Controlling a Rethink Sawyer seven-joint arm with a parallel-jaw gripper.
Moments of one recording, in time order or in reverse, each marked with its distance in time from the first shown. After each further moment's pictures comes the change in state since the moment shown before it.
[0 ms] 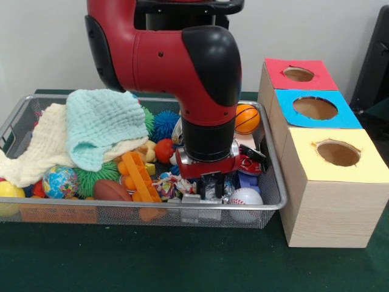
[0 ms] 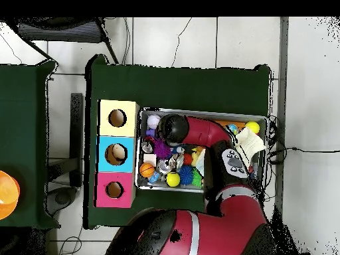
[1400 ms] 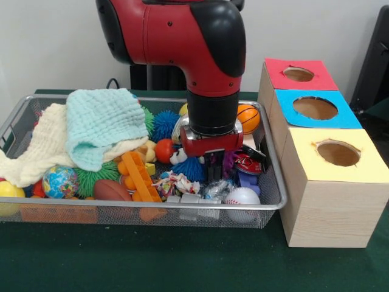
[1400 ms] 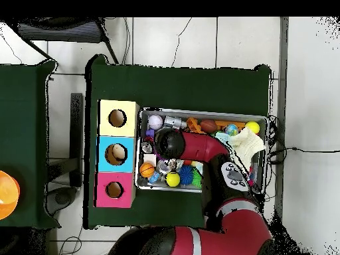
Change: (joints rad) arm -0.004 -0.103 0.000 0.197 -0.016 -0.172 0.000
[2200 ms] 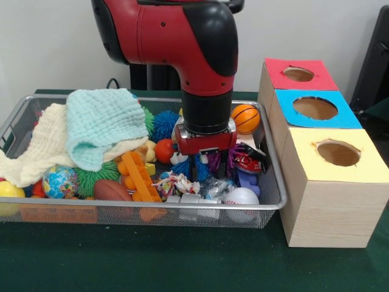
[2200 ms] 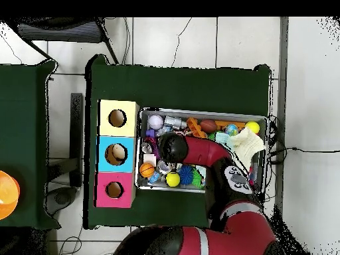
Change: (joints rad) arm -0.020 0.009 0.000 0.028 0.000 -0.045 0.000
